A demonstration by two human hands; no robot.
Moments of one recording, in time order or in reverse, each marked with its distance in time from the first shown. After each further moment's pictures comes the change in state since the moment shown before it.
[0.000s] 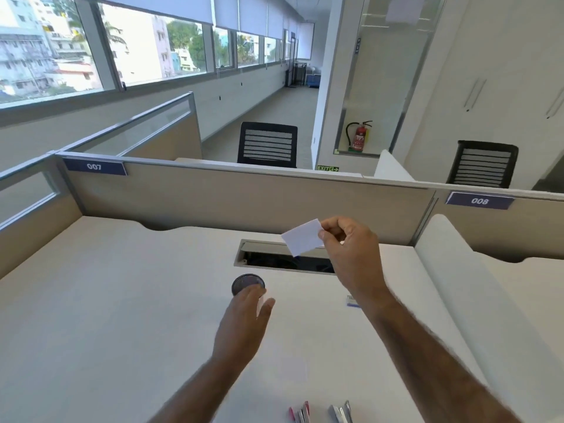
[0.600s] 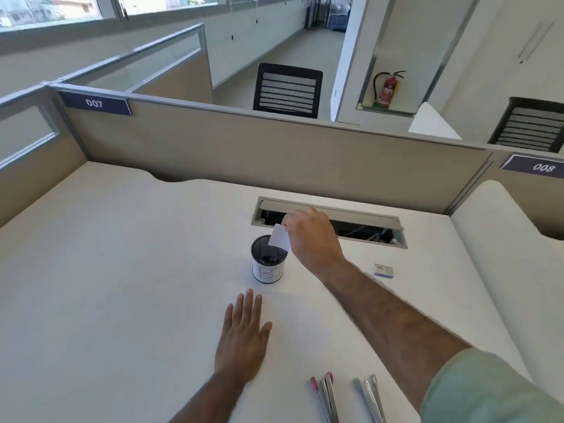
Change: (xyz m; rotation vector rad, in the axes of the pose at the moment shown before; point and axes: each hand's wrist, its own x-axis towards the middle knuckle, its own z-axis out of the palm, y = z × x) left_hand -0.064 -0.140 0.088 0.454 -0.329 -0.062; right_hand -0.009 0.063 0.162 -0.687 -0.416 -0.407
